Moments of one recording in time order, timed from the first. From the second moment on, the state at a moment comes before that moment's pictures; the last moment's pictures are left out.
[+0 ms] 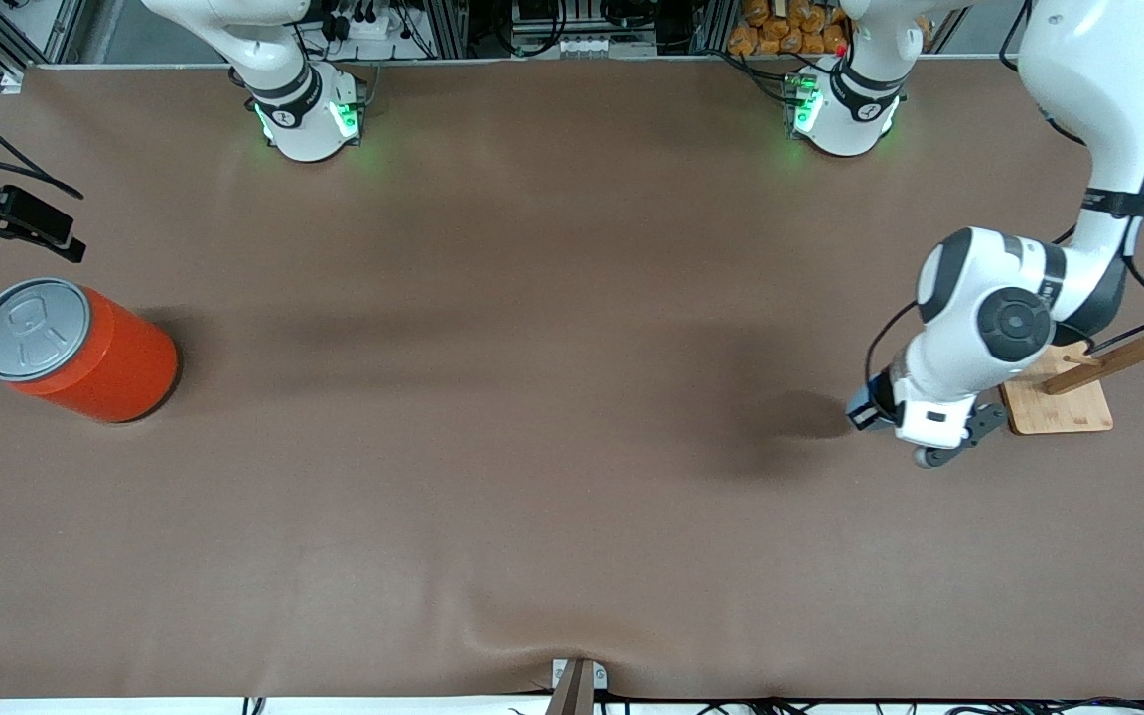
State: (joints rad) left arm 0.23 0.41 -0.40 -1.91 0.22 2.28 -0.82; right arm -0.06 -0.01 0.03 -1.52 0.03 1.48 0.05
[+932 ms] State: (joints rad) left arm 0.29 0.37 -0.42 -1.94 0.22 2.32 -0.79; right arm -0.06 -0.01 0.03 -1.52 0.03 1.48 0.05
